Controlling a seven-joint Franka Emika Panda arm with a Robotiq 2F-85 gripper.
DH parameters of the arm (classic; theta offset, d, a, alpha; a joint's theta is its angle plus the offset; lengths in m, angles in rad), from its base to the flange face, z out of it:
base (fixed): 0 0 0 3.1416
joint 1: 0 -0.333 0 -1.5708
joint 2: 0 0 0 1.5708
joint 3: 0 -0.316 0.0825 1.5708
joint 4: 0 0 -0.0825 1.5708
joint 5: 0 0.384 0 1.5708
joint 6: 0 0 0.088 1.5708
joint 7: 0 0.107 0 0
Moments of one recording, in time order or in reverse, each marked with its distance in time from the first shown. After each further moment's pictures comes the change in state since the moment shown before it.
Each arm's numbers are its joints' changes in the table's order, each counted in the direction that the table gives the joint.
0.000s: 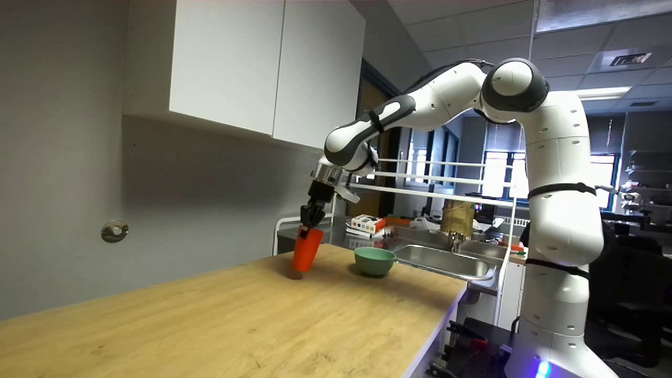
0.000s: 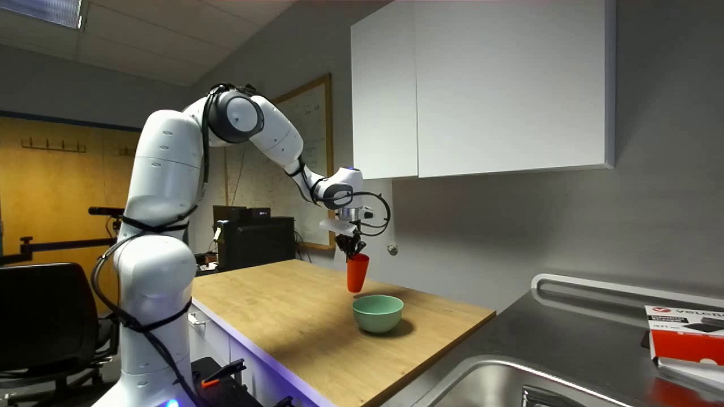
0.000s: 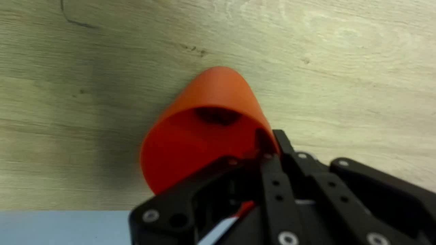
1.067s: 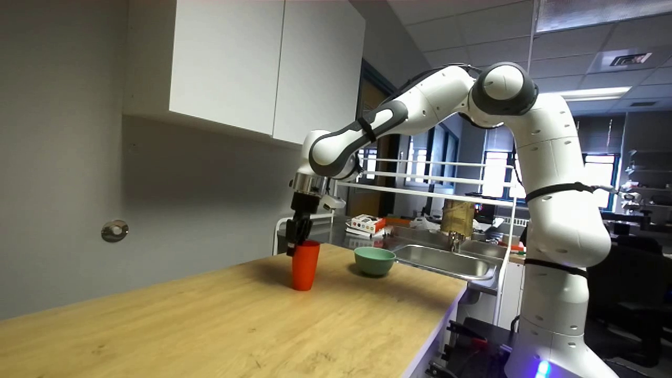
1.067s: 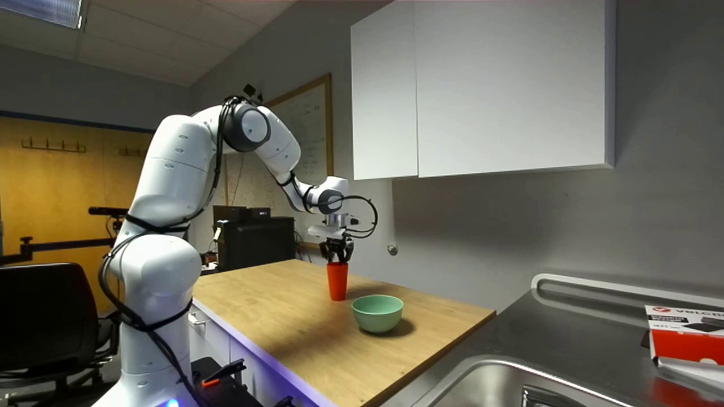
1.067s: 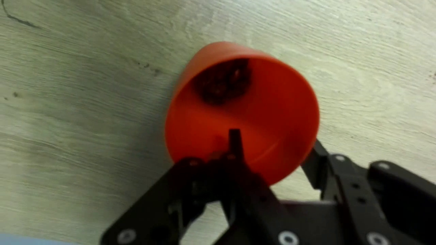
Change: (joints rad) arm -0.101 -0.094 -0.028 -0.070 -0.184 -0.078 0.115
